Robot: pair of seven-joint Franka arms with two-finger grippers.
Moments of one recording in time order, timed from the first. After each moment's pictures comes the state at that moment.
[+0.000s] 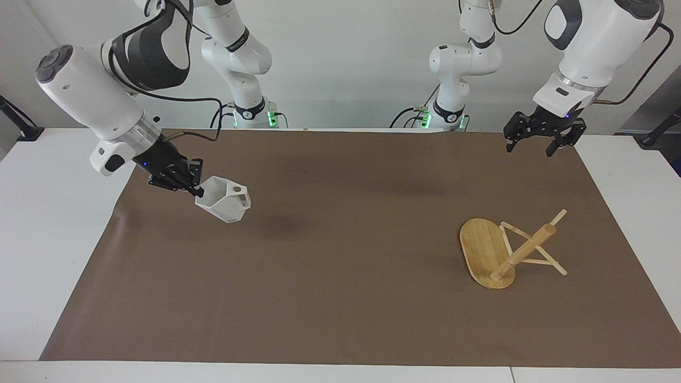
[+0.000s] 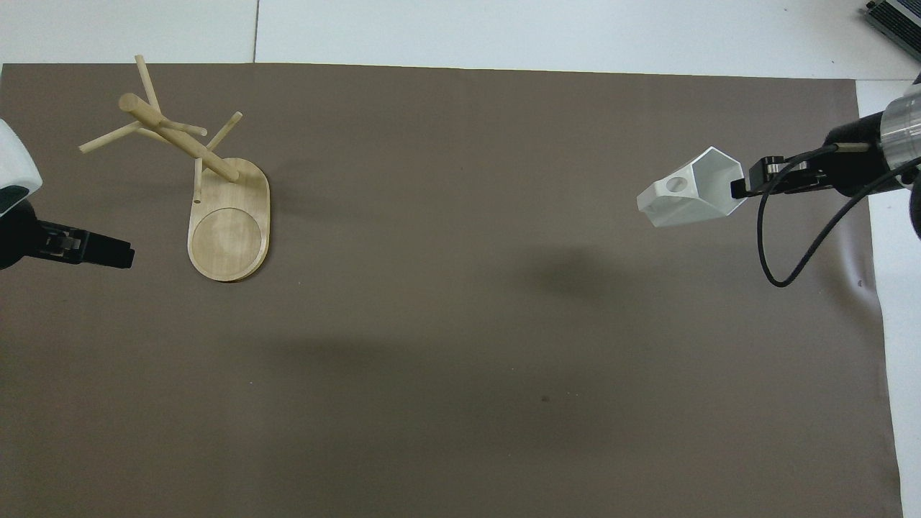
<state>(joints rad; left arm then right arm) -0.02 -0.09 -0.05 -1.74 -0.01 1.66 0.16 -0.29 0.16 0.24 -1.55 0.36 1.74 -0.16</state>
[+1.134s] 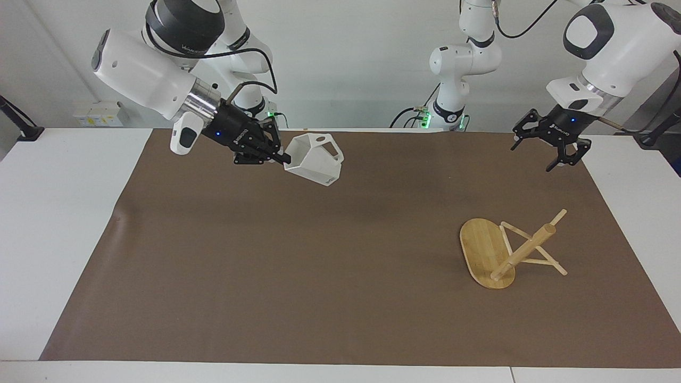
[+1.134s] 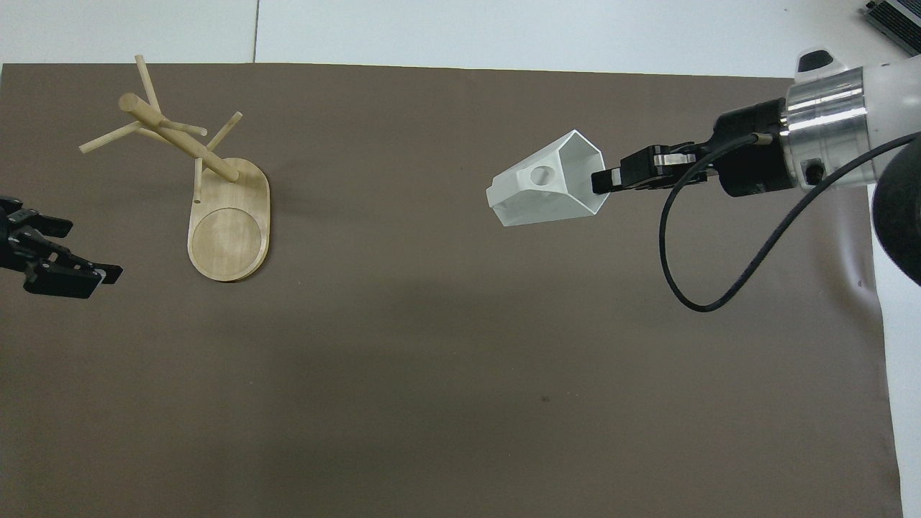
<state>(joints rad) 0.06 -0.12 -0.02 -1.84 -0.26 1.75 0.87 -0.18 0.15 0.33 -1.55 0.76 1.77 -0.14</state>
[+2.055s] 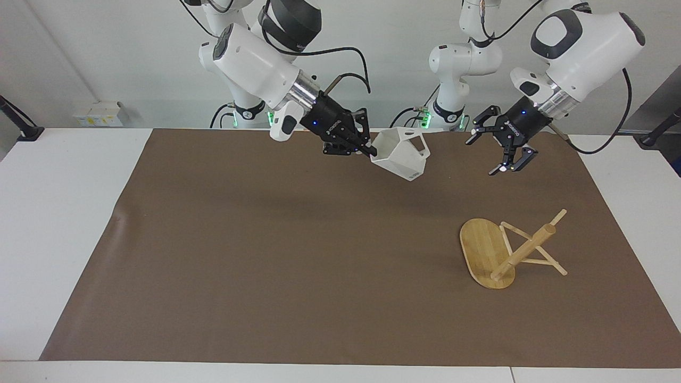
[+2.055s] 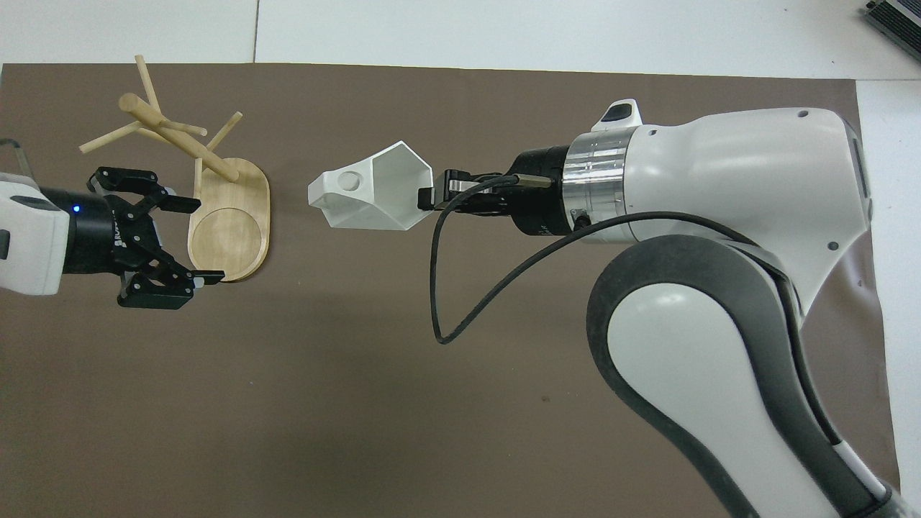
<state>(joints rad) -0.05 -0.16 -0.05 -1.96 -0.61 1.91 1.25 0.12 0.14 0.34 -1.65 0.82 2.19 0.09</state>
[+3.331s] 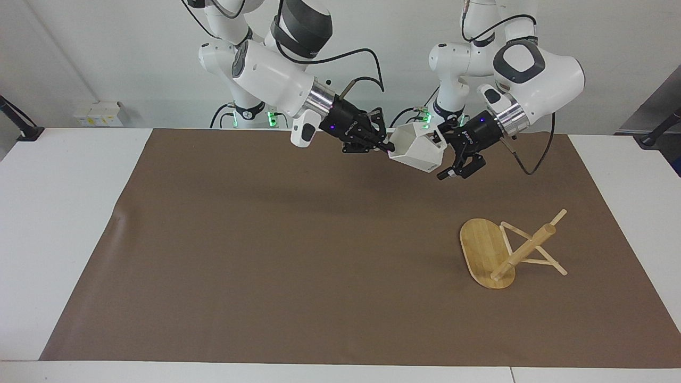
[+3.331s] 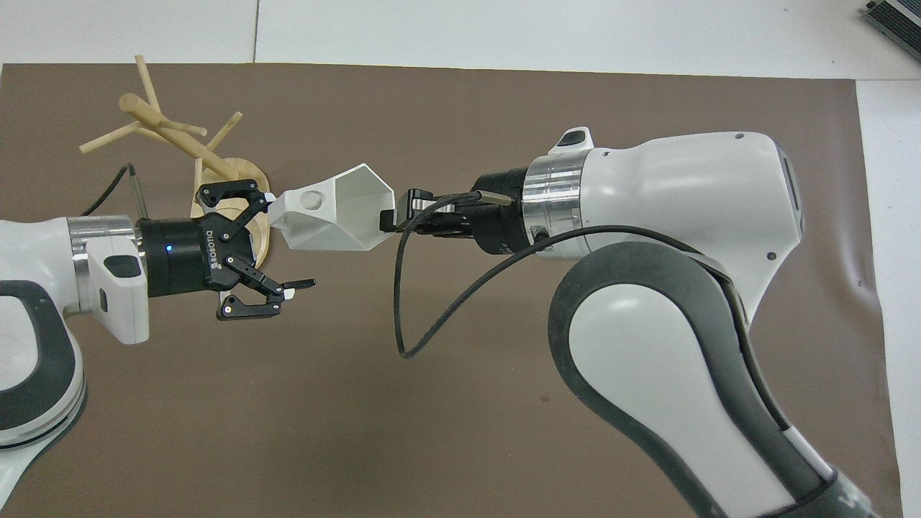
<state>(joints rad) -0.16 -0.17 -0.05 -2.14 -1.08 2.12 1.75 0.17 0.16 0.33 -1.67 0.93 2.21 0.08</state>
